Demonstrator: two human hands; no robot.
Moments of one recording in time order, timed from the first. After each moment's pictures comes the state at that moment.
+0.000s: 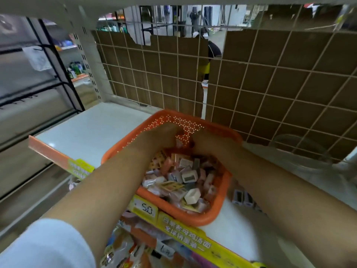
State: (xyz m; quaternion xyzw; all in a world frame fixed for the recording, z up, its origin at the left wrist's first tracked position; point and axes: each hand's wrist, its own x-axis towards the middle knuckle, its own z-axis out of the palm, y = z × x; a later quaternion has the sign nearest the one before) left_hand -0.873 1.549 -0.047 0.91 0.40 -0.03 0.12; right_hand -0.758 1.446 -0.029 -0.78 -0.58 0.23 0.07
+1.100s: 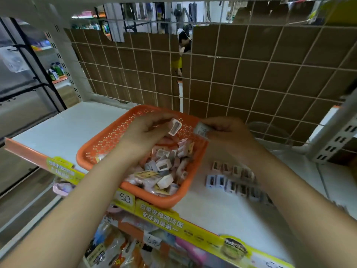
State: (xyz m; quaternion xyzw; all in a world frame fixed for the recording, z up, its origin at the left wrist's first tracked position) left_hand -0.899 1.408 0.021 0.76 0.25 0.33 0.51; right_hand -0.725 1.314 0.016 -0.61 -0.54 0.30 0.50
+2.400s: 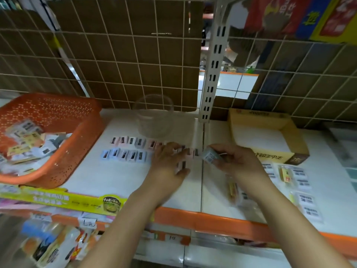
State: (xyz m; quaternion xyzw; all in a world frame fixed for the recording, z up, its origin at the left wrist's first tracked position) left_hand -0.723 1.189 -0.083 0.93 0.20 0.20 0.22; right_hand -0.613 1.046 -0.026 -0.73 -0.35 0.23 0.54
